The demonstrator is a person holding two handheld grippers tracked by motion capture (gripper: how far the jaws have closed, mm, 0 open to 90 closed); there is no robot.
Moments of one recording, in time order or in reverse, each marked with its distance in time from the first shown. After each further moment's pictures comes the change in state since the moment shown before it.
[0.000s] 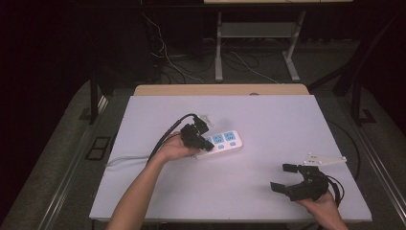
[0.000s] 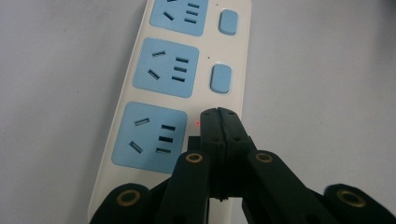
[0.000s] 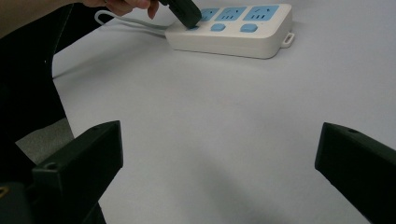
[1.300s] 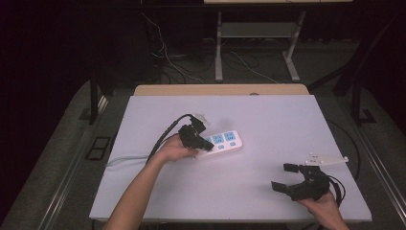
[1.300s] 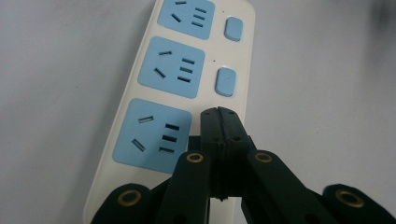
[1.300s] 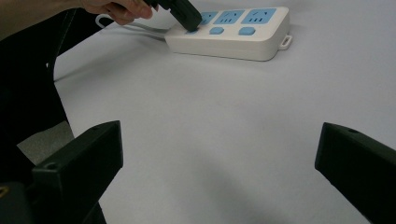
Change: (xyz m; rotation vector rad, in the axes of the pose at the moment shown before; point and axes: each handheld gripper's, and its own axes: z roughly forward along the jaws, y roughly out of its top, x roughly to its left) left arm 0.009 -0.009 0.000 -0.057 -0.025 -0.066; right arm -0.001 0.000 -0.003 -0.012 0.001 0.005
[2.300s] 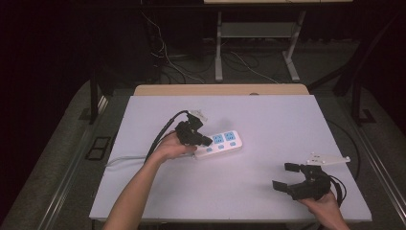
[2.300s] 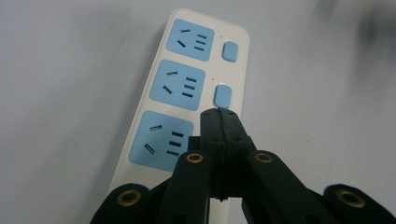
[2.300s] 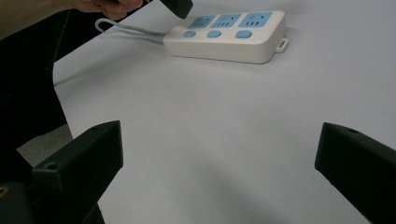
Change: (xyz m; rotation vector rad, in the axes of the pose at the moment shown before) left arm -0.007 0.004 -0.022 -0.061 0.024 0.008; right arm -0.002 0.000 -0.002 -0.012 -0.003 0.005
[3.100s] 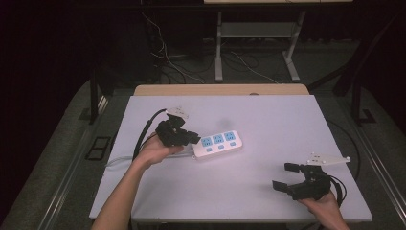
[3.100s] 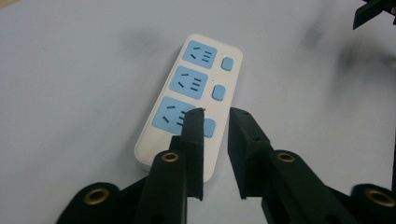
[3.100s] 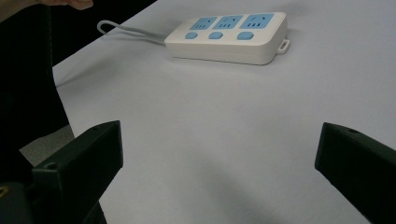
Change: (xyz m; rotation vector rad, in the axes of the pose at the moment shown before) left arm -0.019 -0.023 -0.062 -0.133 0.086 -0.054; right arm 0.001 0.000 0.000 -0.005 0.006 0.006
